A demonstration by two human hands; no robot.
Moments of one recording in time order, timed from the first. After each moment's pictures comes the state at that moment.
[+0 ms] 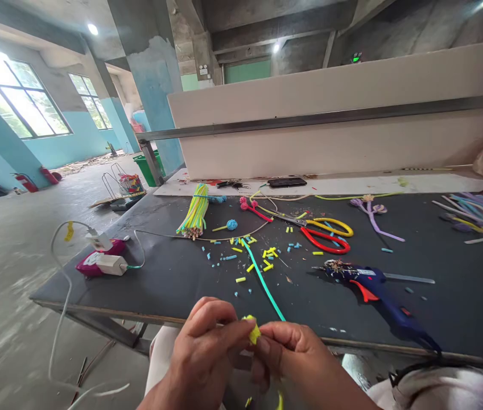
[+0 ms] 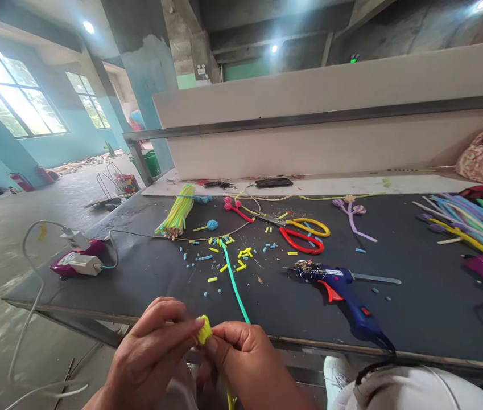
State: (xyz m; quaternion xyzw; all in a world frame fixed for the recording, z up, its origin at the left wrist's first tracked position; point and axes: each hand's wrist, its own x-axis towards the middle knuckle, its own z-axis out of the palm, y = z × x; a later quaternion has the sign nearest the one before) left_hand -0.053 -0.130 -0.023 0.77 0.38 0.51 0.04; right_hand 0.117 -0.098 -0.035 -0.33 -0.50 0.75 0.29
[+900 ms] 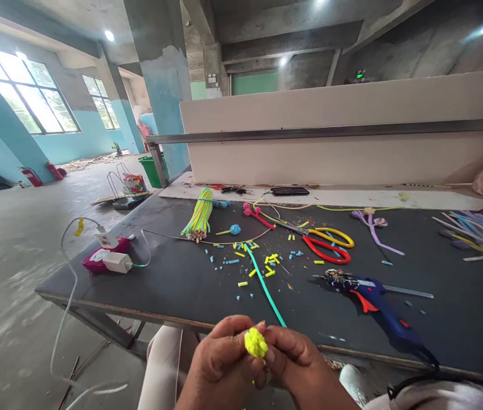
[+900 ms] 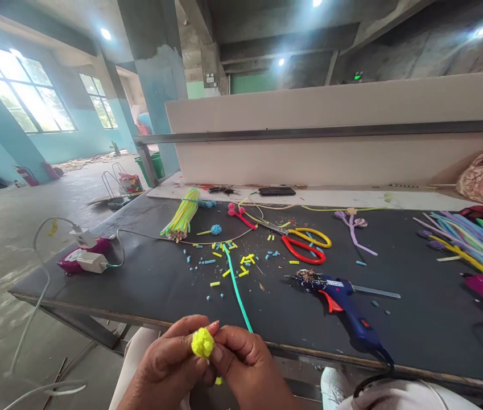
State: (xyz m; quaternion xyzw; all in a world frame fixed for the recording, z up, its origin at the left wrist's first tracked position) left_hand -0.027 -0.141 -0.043 0.57 0.45 0.53 0.44; right_hand 0.118 -0.104 -0.041 -0.29 -0.54 0.71 0.35
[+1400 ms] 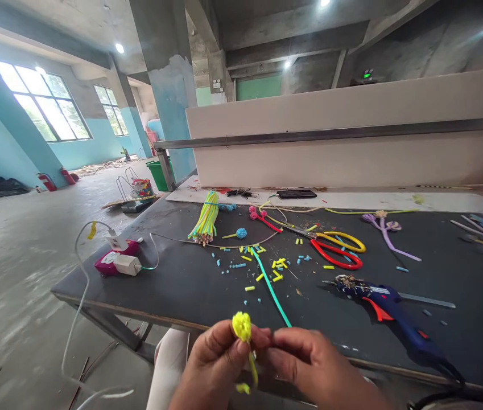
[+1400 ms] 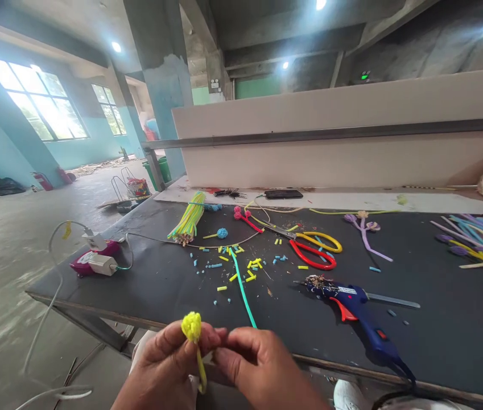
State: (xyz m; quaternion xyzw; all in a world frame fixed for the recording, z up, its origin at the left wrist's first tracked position) left_hand -0.032 -0.139 -0.041 0.35 0.38 0.60 0.60; right_hand 0.126 -0.089 -0.026 -0.35 -0.68 0.59 0.25
